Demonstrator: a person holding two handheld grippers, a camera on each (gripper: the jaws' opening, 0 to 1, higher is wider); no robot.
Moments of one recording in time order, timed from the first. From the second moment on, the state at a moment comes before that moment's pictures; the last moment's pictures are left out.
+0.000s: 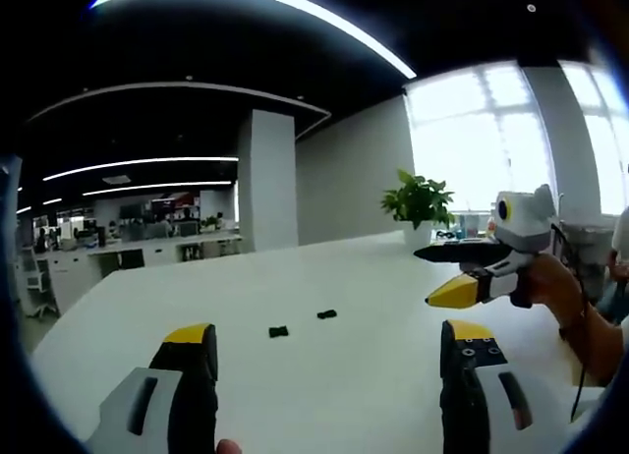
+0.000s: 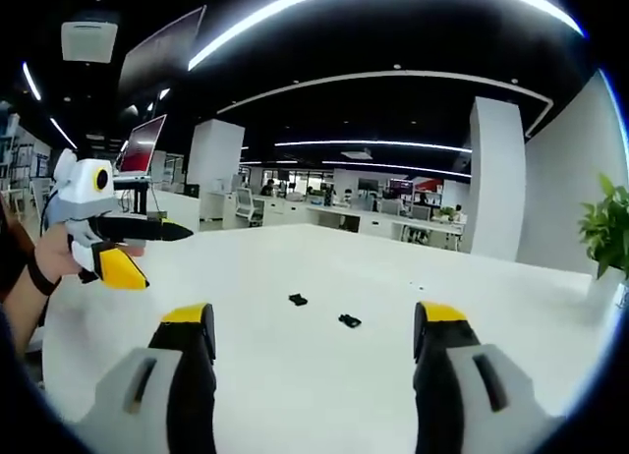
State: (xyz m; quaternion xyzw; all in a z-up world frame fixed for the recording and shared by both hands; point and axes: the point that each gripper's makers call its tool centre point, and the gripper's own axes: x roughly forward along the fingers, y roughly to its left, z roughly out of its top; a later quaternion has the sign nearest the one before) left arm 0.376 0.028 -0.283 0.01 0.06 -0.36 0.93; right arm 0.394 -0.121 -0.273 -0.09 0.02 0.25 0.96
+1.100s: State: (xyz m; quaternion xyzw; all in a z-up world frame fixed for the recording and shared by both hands) left arm 0.399 0.025 -0.288 0.01 0.07 -0.36 0.93; right arm 0.416 -0.120 -0.261 -0.08 0.01 0.25 0.96
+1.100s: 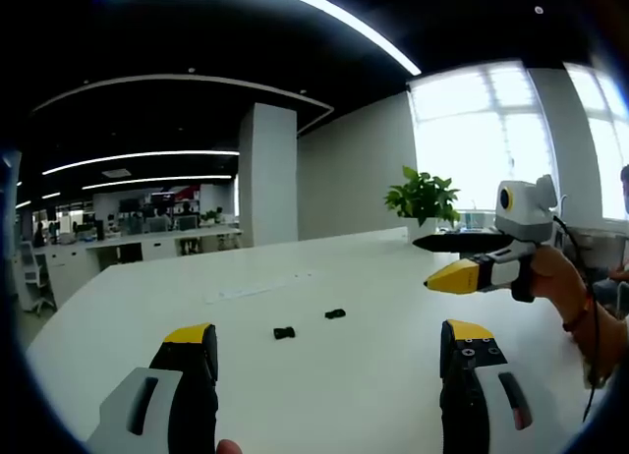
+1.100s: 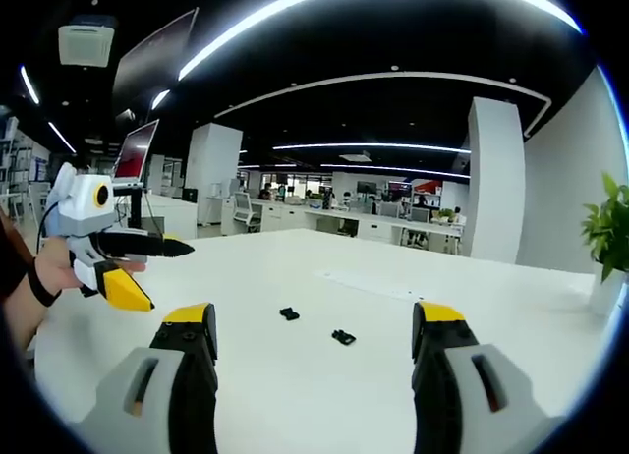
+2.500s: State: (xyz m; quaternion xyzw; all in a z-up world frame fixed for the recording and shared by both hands) left arm 0.449 0.015 -0.281 0.00 0.08 -0.35 0.93; right arm 0.463 -0.122 -0.254 -0.08 0.01 0.24 0.97
